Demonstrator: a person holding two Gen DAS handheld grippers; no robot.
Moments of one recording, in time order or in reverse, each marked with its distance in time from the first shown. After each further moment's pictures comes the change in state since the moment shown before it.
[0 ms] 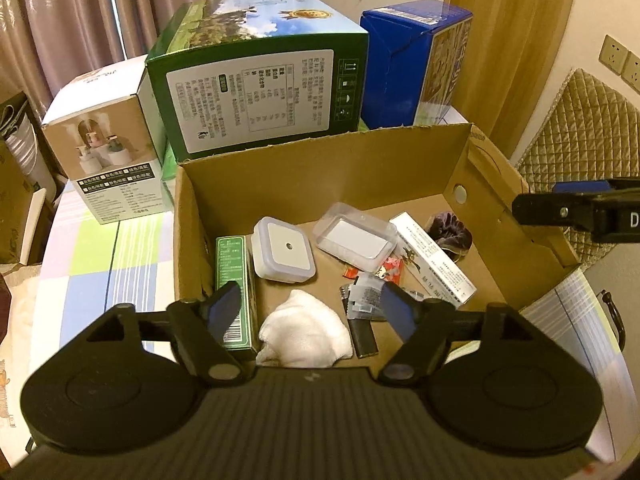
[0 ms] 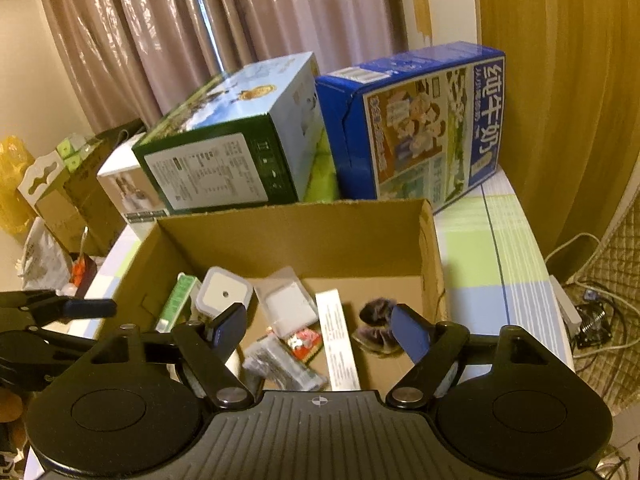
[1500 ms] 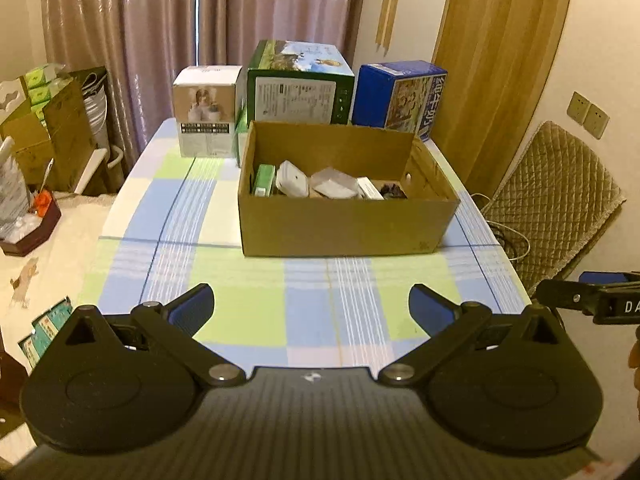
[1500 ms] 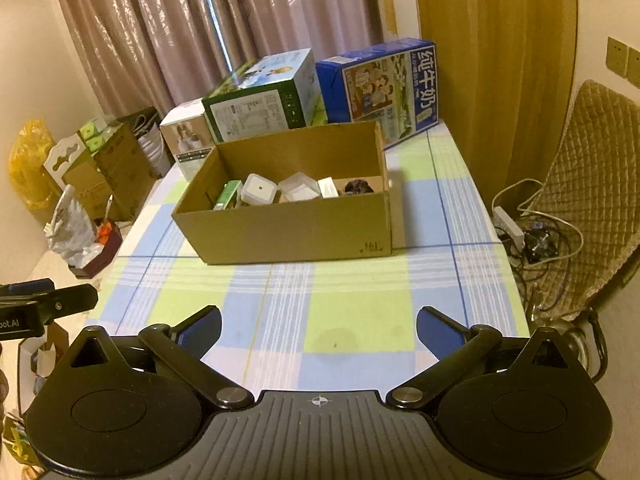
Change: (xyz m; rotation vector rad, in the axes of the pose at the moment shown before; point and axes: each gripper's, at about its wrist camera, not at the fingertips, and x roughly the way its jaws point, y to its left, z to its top) left arm -0.245 -0.060 -0.174 -0.199 -0.136 0.054; right arm -0.224 0.042 -0.165 0.030 0.002 -0.034
